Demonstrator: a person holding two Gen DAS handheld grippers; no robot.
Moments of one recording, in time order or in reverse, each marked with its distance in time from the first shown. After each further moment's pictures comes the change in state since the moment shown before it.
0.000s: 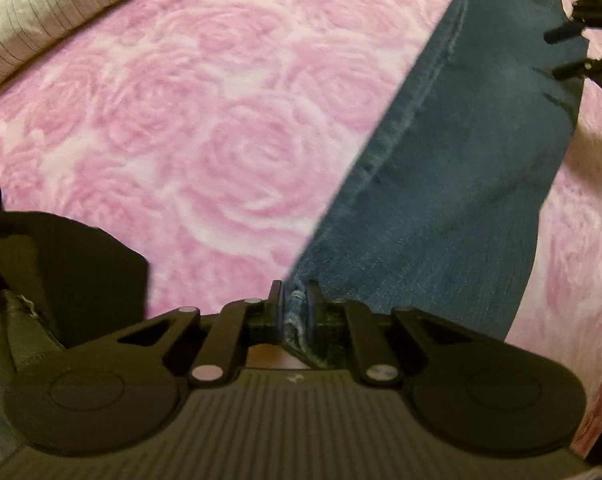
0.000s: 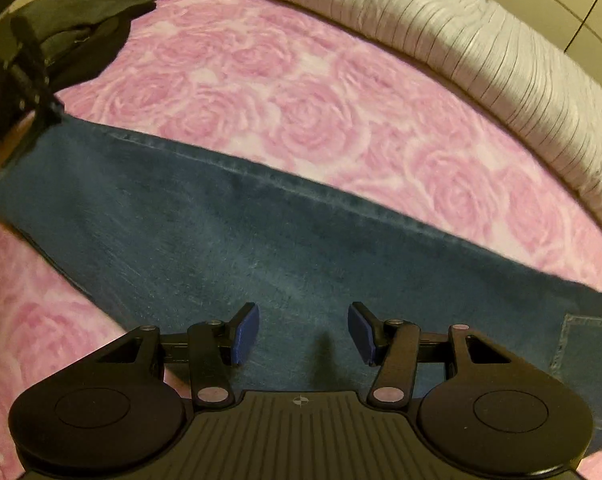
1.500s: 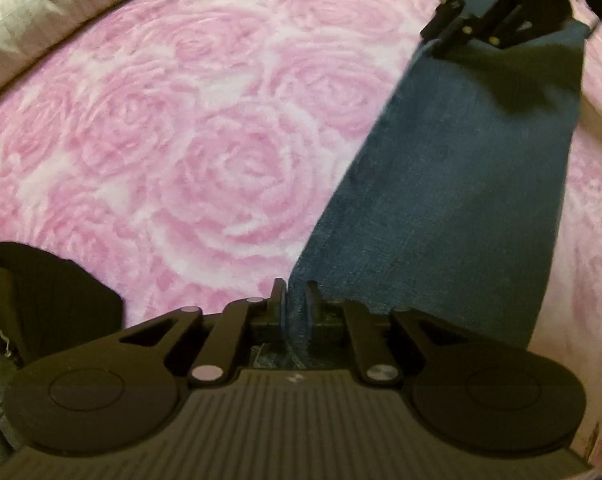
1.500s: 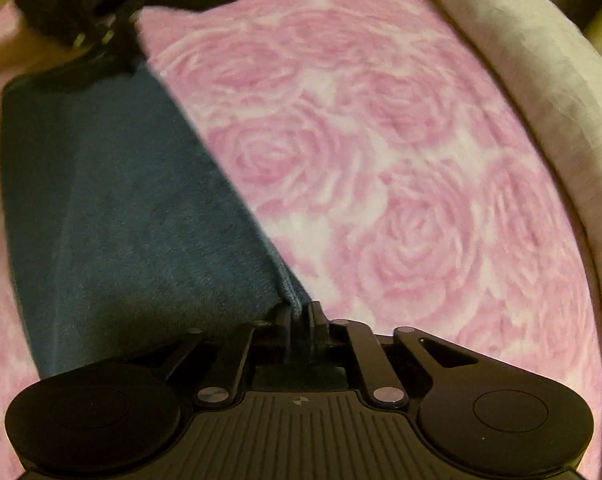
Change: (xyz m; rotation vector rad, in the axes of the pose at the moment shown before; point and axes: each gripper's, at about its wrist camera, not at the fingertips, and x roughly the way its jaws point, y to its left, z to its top) left arm 0.025 -0.009 0.005 0.018 -0.050 0.015; right arm 0.106 -0.022 0.082 -0.531 -0.027 0.196
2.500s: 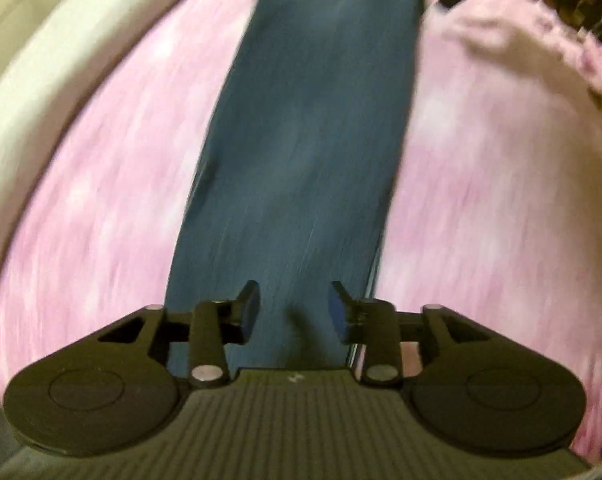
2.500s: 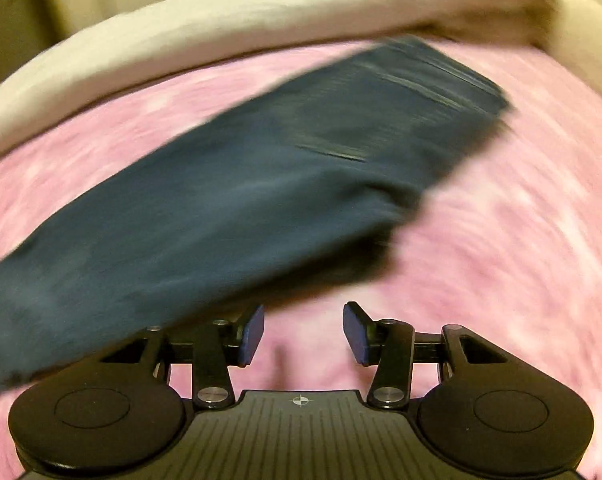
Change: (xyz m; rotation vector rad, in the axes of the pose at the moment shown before) left arm -0.035 -0.242 0.099 0.510 -0.123 0.023; right arm -0.172 0.091 -0.272 1.449 -0.140 -0.514
